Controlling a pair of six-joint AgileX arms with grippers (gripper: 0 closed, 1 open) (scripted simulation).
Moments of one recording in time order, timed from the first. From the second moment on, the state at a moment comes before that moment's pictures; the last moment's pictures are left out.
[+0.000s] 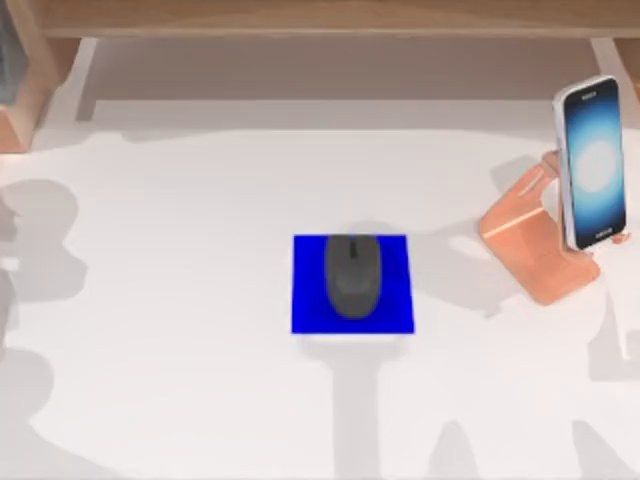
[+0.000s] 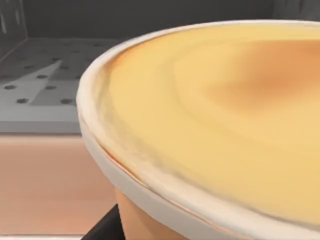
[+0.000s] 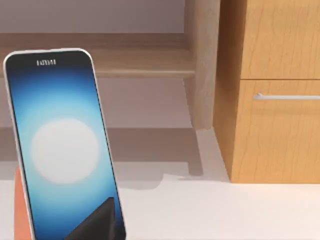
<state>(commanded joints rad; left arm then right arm) 0.45 2.13 0.67 1.35 0.50 0.06 0.00 0.00 0.00 0.00 0.00 0.00</state>
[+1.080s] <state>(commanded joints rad) 0.45 2.13 0.67 1.35 0.50 0.06 0.00 0.00 0.00 0.00 0.00 0.00</state>
